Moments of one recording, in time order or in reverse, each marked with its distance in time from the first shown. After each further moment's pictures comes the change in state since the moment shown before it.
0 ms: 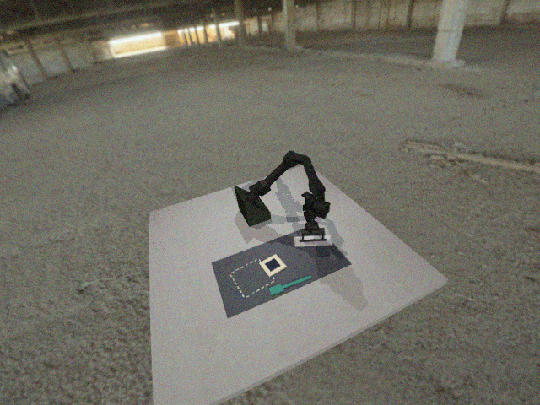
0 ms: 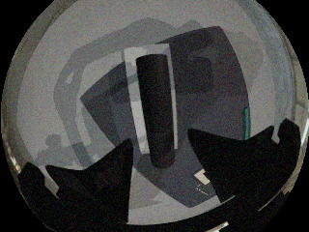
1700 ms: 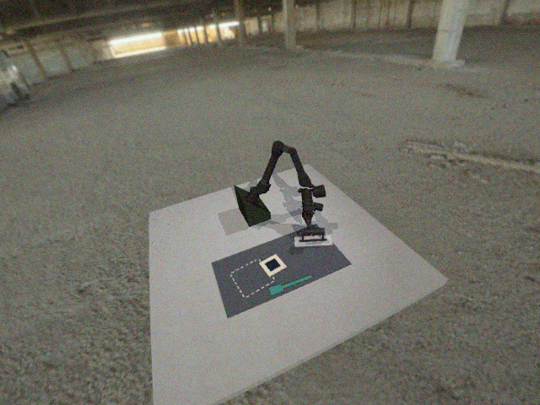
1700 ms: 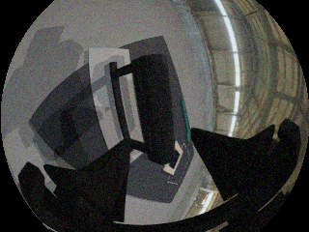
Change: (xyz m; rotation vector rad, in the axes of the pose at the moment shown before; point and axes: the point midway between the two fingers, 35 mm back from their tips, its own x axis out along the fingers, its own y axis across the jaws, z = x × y) arm 0.017 0.044 -0.001 0.023 -0.006 -0.860
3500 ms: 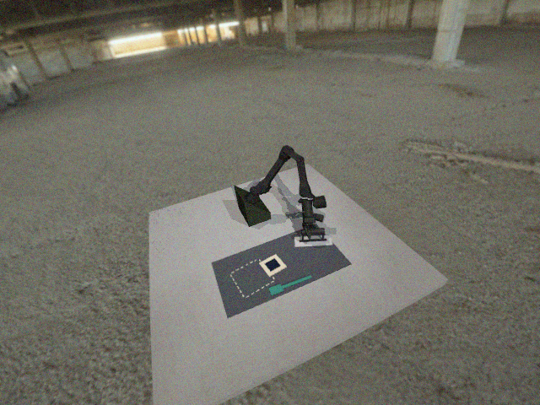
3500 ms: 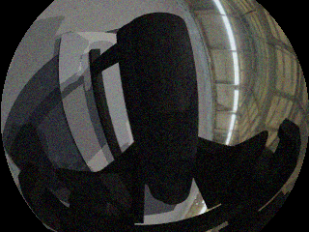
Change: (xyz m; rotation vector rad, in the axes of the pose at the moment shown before) arm 0.060 0.000 -0.004 0.009 0.007 -0.011
